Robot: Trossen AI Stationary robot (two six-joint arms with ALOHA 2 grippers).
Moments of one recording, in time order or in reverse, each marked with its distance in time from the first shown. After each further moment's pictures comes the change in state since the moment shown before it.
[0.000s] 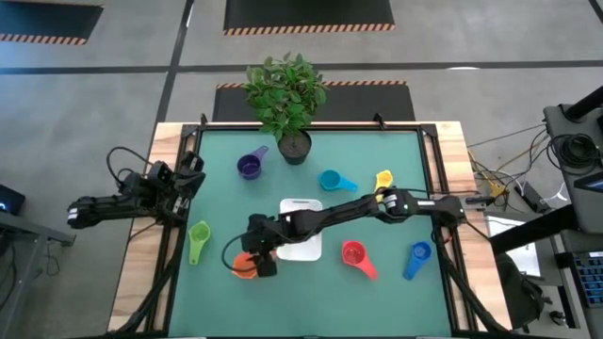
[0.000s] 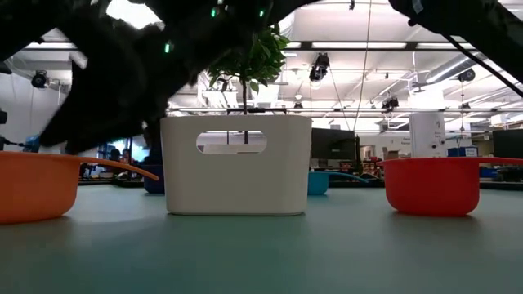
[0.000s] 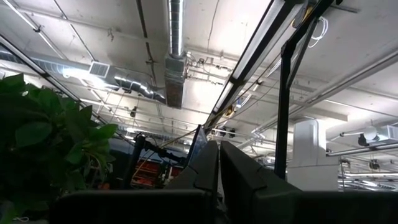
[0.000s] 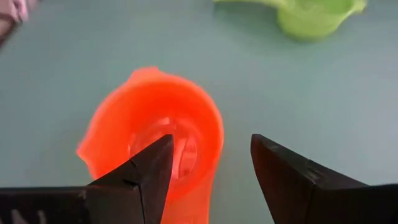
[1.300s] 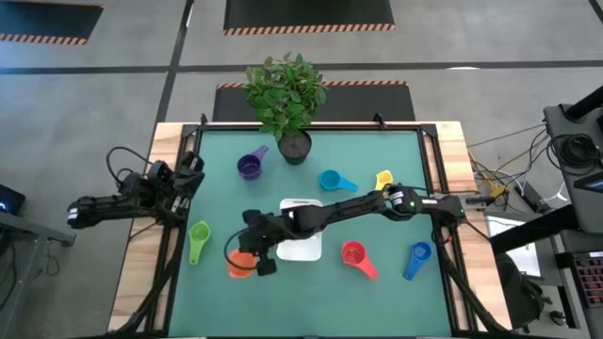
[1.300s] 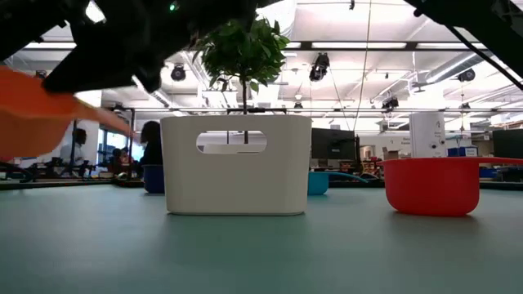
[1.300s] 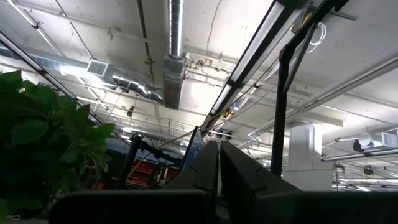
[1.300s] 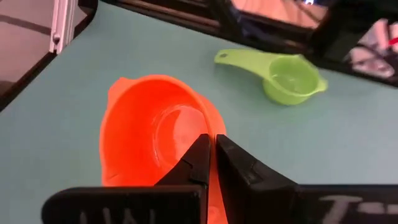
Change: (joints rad) left arm 0.000 0.000 0.000 0.008 0.000 -0.034; right arm -0.008 -0.090 -0.001 0.037 -0.009 -0.142
